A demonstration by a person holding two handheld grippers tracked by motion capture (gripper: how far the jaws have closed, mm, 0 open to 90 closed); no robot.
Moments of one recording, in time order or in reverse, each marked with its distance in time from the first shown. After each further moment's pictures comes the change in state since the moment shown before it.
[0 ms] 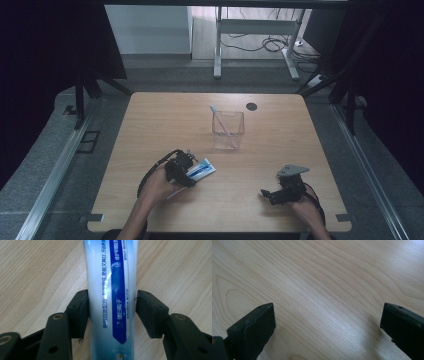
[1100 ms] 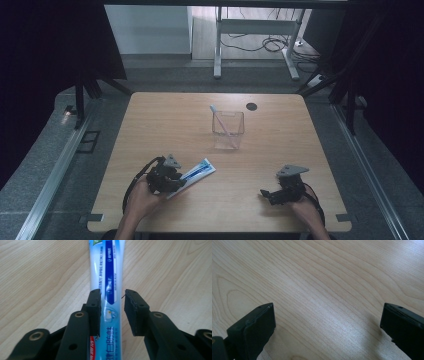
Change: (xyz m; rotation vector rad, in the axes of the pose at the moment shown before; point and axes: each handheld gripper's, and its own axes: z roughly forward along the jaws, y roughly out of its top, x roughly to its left) left arm -0.009 -0.052 -0.041 -0.253 0.022 -0.015; right arm 0.001 0.000 0.000 0.000 0.002 0.001
